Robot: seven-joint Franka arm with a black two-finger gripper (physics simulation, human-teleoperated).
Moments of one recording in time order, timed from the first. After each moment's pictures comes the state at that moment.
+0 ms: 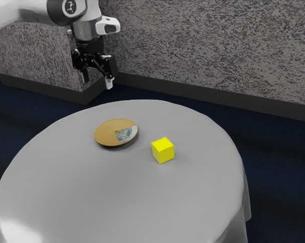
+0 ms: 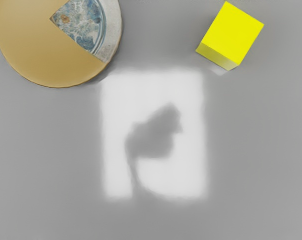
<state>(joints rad) 0.02 0.15 -0.08 -1.41 0.03 1.53 -0.03</state>
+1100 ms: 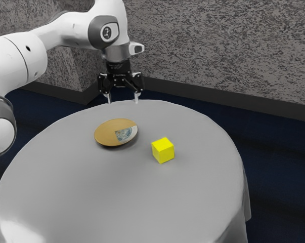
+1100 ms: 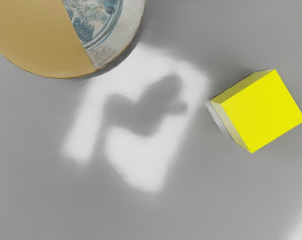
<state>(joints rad) -0.07 0.48 0.02 -1.19 -0.05 1.56 -0.46</state>
